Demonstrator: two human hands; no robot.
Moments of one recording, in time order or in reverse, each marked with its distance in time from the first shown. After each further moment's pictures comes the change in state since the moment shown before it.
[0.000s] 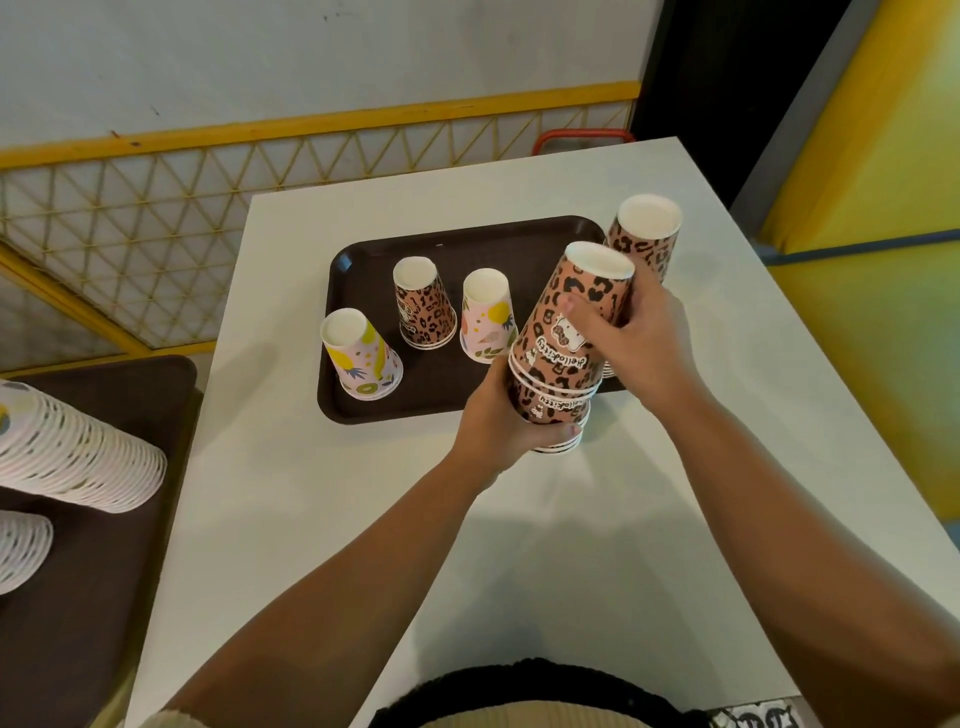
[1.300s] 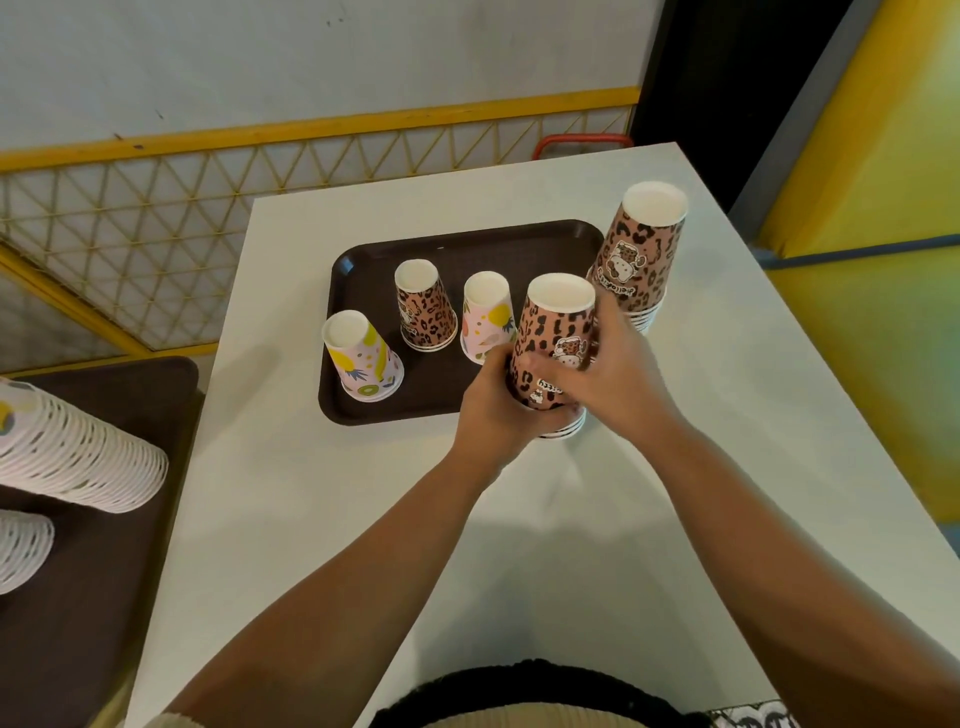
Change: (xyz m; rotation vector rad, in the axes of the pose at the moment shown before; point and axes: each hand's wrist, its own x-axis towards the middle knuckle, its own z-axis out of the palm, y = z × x) left_hand -0.003 0.016 -0.001 0.015 0.081 0.045; right_hand -0.017 0.006 0.014 -0.095 -0.146 0.015
